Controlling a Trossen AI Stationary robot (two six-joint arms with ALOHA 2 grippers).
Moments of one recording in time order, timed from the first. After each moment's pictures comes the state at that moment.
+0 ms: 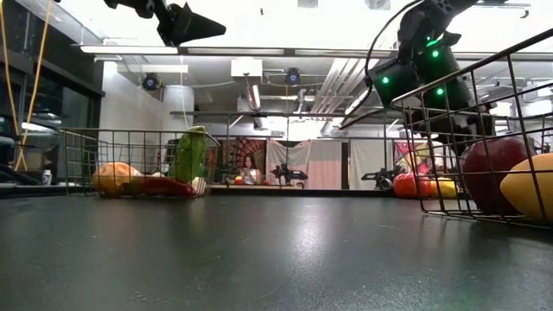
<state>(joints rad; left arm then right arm) -0.23 1.06 0.67 0.13 -0.28 -0.13 -0.41 1.53 0.97 -1.35 0.15 0.62</state>
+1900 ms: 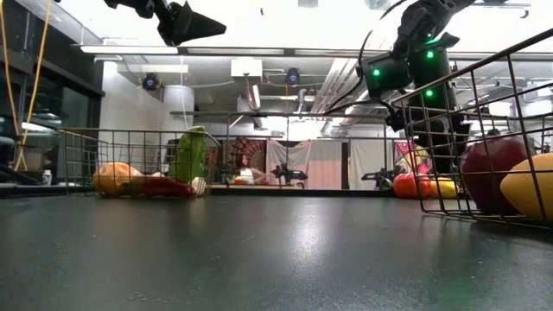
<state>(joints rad) -0.23 1.06 0.67 0.13 -0.27 -0.10 -0.36 1.53 0.97 -1.17 0.22 0.49</state>
